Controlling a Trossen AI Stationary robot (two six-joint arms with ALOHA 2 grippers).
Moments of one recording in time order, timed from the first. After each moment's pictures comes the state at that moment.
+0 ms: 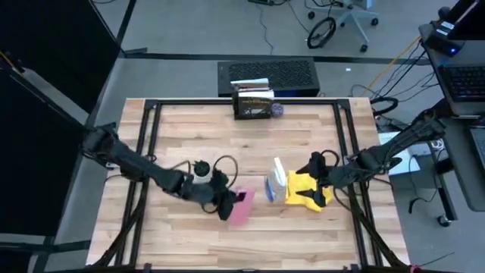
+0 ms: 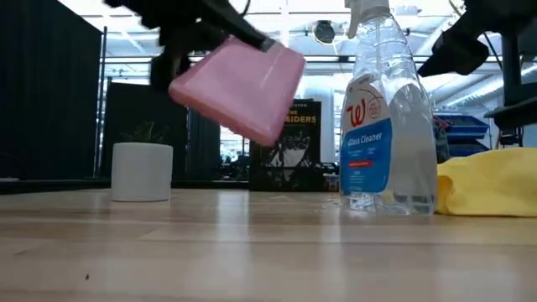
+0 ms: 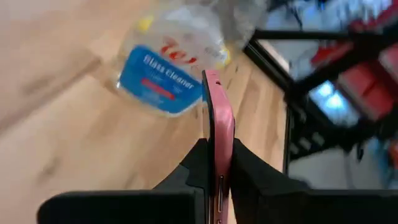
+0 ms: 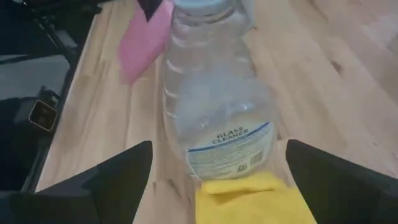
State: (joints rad) left arm -0.45 1.58 0.85 0.24 -0.37 -1.07; right arm 0.49 0.88 0.63 -0.42 0.37 0.52
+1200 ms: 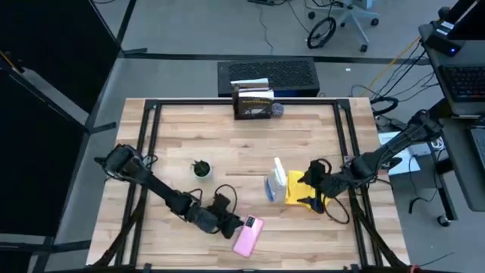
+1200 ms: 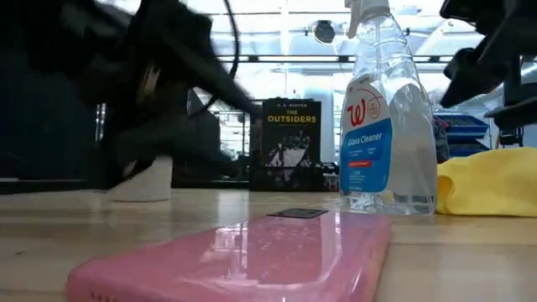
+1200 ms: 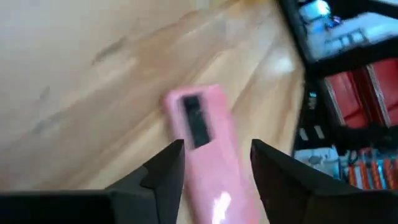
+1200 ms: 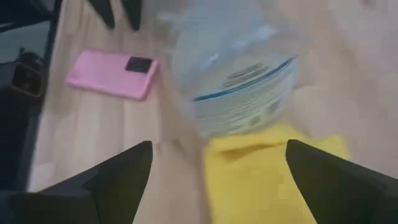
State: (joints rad) left arm -0.53 1.84 0.84 0.46 -0.40 -1.21; right arm 0.57 1.04 0.63 -0.45 0.31 0.70
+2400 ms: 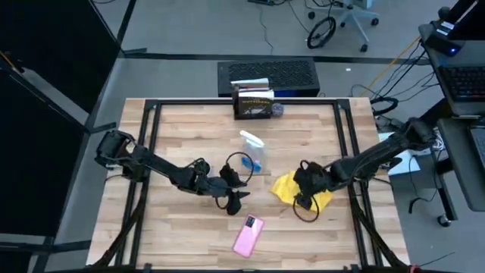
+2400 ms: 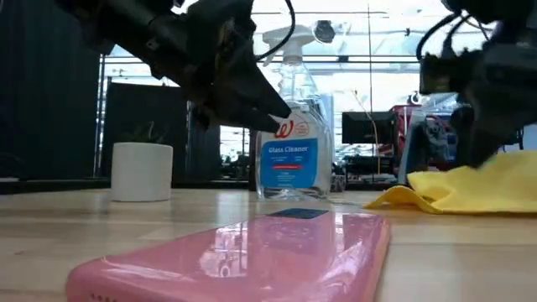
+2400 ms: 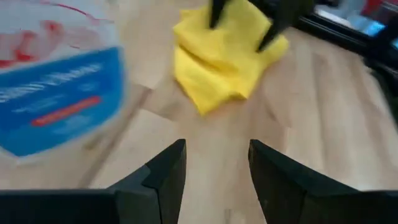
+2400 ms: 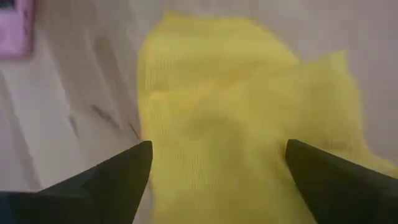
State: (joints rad) left arm -0.29 1.72 0.84 0.31 -0.18 -0.48; right arm 0.41 1.29 0.60 -0.50 0.18 0.82
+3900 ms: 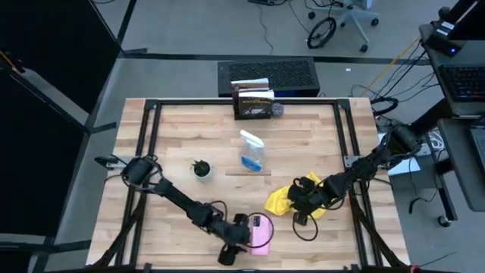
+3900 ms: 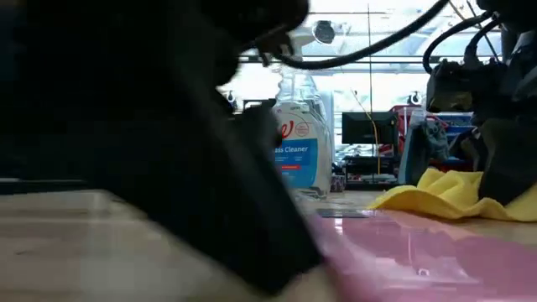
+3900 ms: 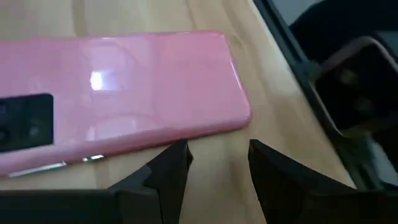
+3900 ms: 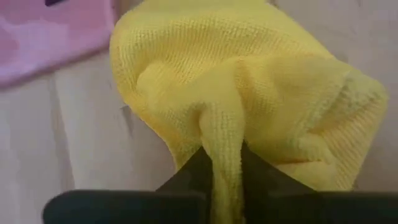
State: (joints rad) left arm -0.51 2.14 1.26 0.16 0.01 -0.26; right arm 0.54 1.50 0.59 -0.18 0.22 0.84
